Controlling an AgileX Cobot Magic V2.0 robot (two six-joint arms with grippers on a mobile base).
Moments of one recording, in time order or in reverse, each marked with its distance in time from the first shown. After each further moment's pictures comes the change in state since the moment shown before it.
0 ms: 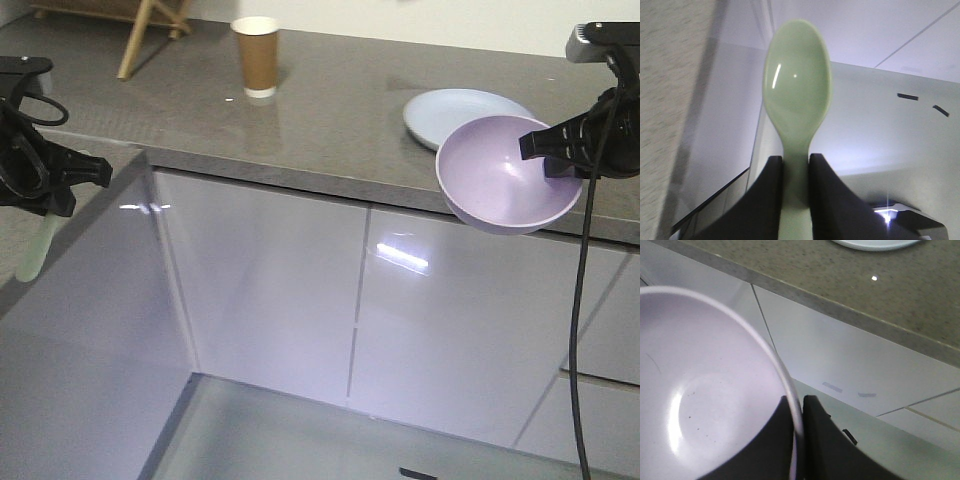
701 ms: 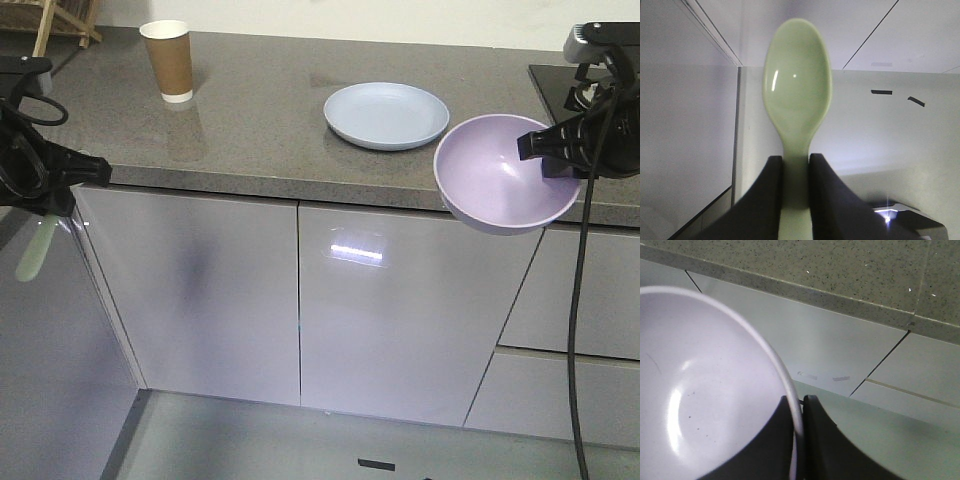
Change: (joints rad) left arm 0.000 0.000 0.000 0.000 0.000 0.000; right arm 0.000 0.000 0.000 0.001 0.000 0.000
